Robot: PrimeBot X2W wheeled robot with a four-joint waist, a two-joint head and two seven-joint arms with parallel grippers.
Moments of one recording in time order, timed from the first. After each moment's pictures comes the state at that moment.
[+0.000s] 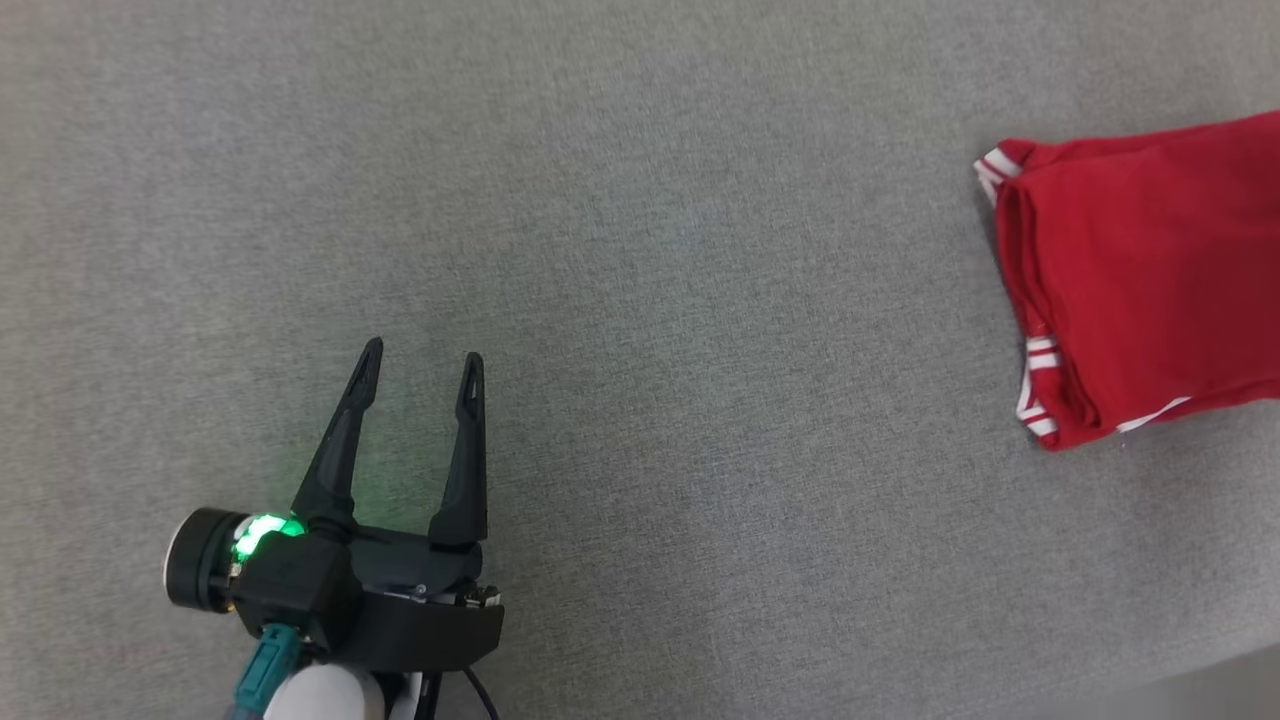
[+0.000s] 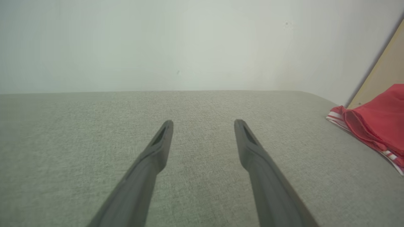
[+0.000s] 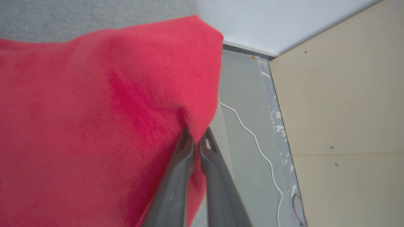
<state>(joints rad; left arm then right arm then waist) -0.23 0.05 -0.17 -0.02 -0.11 -0.07 -0.26 -0.72 -0.59 -0.01 0.51 0.08 0.13 0.54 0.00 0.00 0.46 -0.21</state>
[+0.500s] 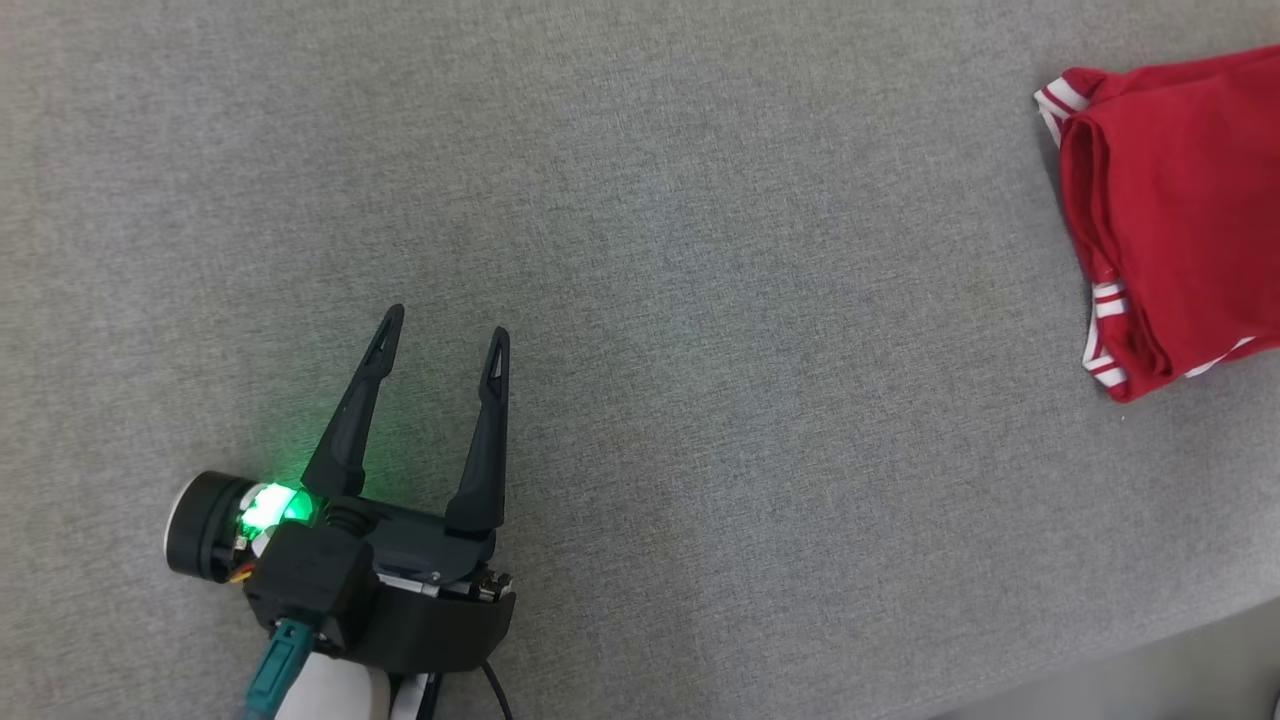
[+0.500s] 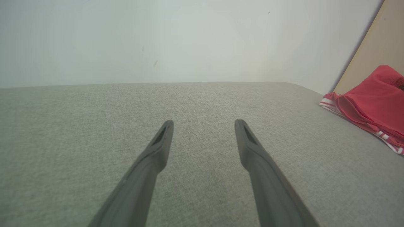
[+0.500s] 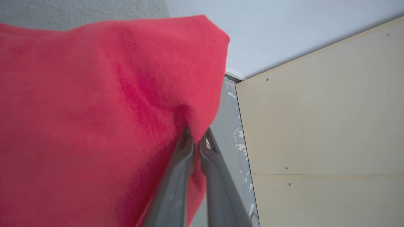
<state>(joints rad) -0.26 0.06 -0.20 -0.07 -0.05 -0.09 -0.26 -0.79 -0.63 -0.02 0.59 -0.08 0.13 0.31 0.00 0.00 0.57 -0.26</state>
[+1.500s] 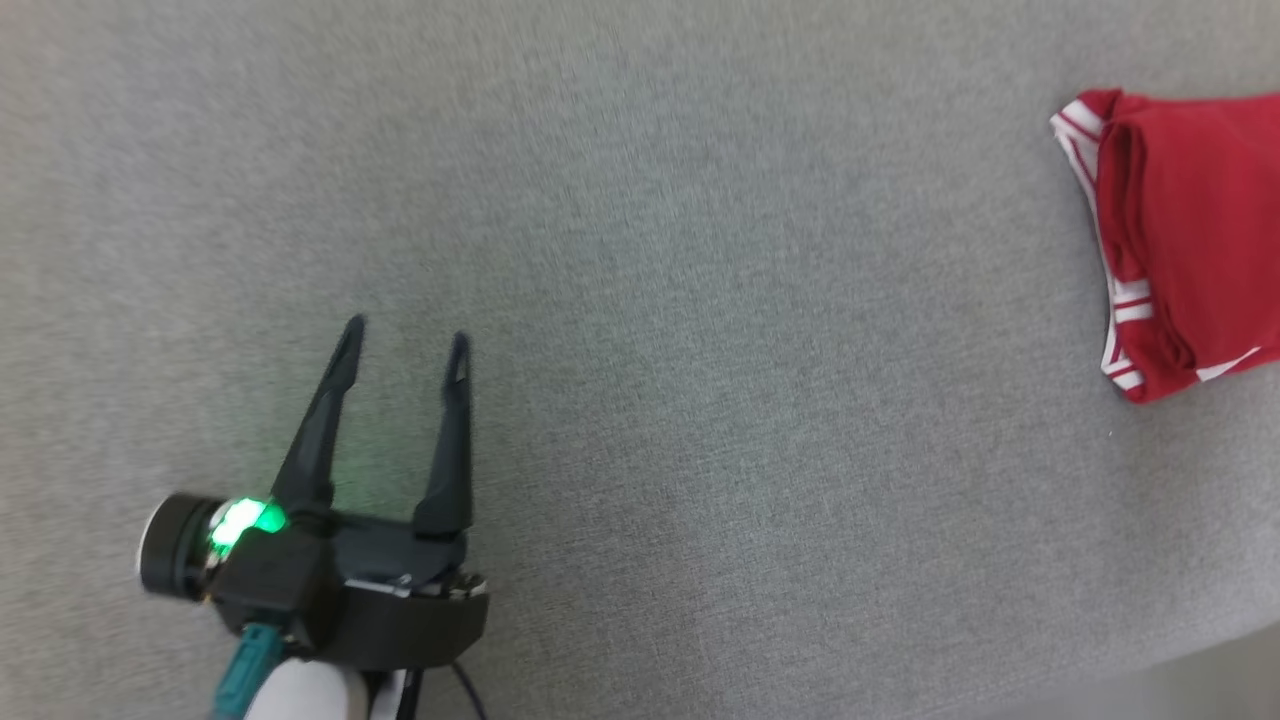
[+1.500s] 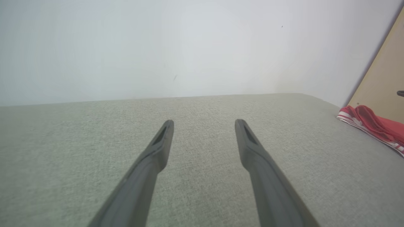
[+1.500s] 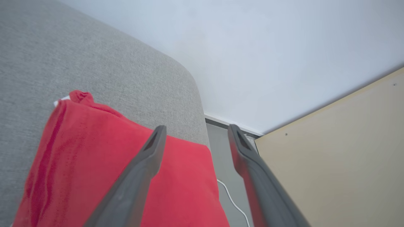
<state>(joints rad) -0.26 0.07 -0.18 -0.06 -0.08 -0.07 -0.26 -0.78 -0.55 -0.01 0.65 -0.10 0.13 -0.03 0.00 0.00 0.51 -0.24</state>
